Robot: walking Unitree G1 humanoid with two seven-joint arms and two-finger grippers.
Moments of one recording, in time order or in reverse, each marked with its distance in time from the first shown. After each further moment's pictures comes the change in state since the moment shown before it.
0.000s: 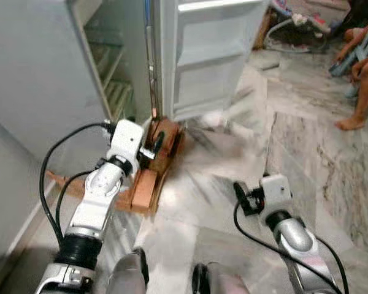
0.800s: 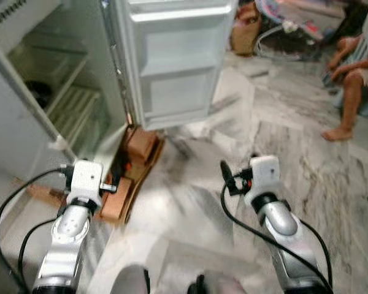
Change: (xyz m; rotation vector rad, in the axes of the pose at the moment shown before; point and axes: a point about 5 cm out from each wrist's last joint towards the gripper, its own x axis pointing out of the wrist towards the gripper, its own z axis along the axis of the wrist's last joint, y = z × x) left arm -0.068 0.033 -0.053 -0.013 0.216 0.308; right arm 0.014 0.014 0.039 0.090 -0.134 -0.113
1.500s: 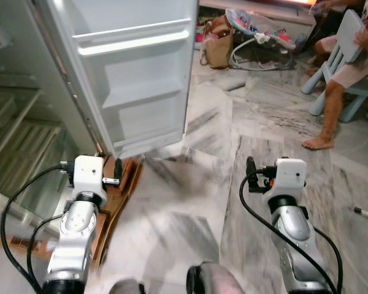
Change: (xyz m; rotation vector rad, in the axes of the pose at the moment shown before) left arm 0.005 -0.024 -0.001 -0.105 0.009 0.014; right arm -0.008 -0.030 -0.006 0.018 0.012 -0.209
